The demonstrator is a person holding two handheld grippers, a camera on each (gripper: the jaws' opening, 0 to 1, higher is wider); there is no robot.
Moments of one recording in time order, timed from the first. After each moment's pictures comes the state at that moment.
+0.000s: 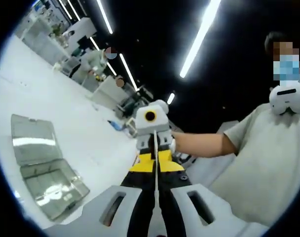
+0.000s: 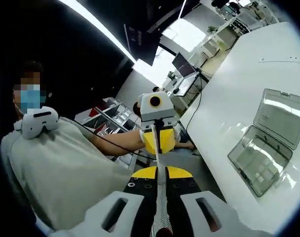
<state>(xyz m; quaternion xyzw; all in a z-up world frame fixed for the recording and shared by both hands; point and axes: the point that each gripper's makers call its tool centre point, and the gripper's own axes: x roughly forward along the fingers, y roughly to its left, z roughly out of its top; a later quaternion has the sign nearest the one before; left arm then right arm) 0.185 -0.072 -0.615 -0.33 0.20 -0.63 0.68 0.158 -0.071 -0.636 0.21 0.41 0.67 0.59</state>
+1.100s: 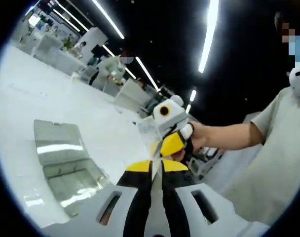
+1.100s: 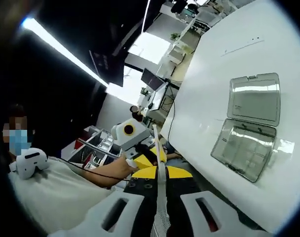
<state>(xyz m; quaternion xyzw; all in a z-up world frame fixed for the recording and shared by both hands) 0.200 -0.063 -0.649 -0.27 0.21 -0.56 0.76 0.193 -0.074 -0.651 0.30 0.47 0.54 0.63</state>
